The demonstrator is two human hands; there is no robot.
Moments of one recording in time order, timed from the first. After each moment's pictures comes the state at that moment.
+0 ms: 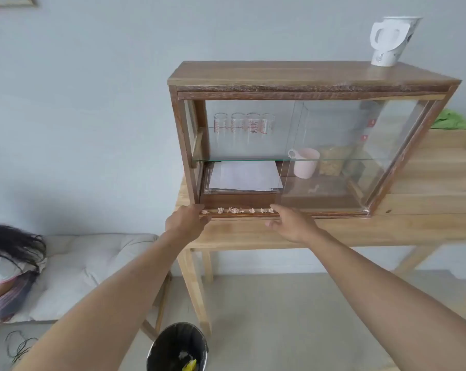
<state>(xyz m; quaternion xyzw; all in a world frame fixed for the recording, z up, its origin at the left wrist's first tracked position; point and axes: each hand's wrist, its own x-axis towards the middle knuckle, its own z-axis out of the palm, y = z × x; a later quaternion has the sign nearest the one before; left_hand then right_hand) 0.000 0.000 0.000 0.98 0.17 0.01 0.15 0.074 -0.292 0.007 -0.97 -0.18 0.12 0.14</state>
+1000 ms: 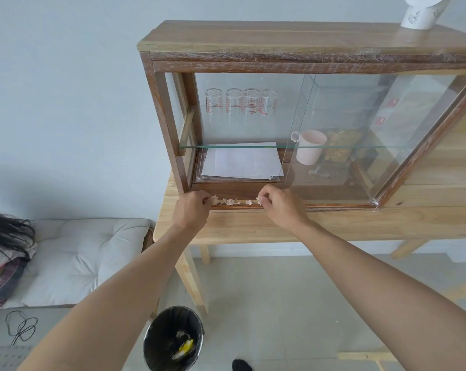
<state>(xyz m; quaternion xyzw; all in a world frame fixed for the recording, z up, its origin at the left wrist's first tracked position) 0.035 -0.024 -0.020 0.94 0.12 0.12 0.29 0.112 -0.265 -0.021 -0.96 -0.19 -0.03 0.22</state>
